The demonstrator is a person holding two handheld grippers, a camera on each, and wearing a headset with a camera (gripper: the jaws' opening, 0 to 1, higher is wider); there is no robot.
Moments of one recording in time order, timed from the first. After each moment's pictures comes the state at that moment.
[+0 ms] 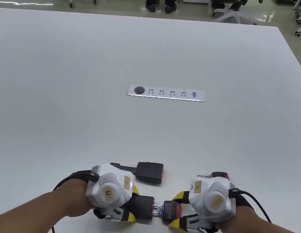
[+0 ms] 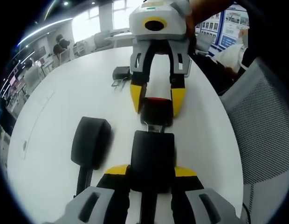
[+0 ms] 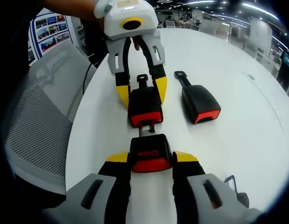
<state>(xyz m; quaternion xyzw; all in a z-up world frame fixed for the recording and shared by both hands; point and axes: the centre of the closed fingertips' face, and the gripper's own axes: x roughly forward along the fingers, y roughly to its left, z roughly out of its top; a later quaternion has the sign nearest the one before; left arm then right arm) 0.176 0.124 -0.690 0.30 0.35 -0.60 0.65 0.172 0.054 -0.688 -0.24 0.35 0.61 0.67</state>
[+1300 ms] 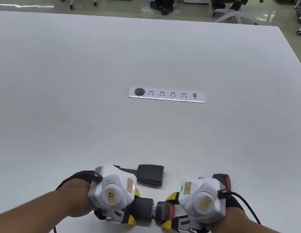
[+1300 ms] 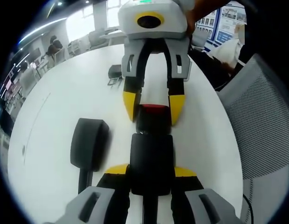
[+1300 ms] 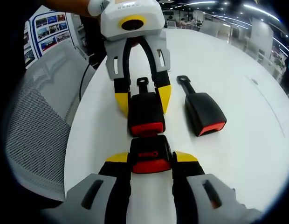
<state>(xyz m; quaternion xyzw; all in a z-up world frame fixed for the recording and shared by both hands) 0.175 0.126 -0.695 0.32 0.36 -0.61 0.63 0.173 0.071 -0.692 -0.25 0.34 0.62 0.66</state>
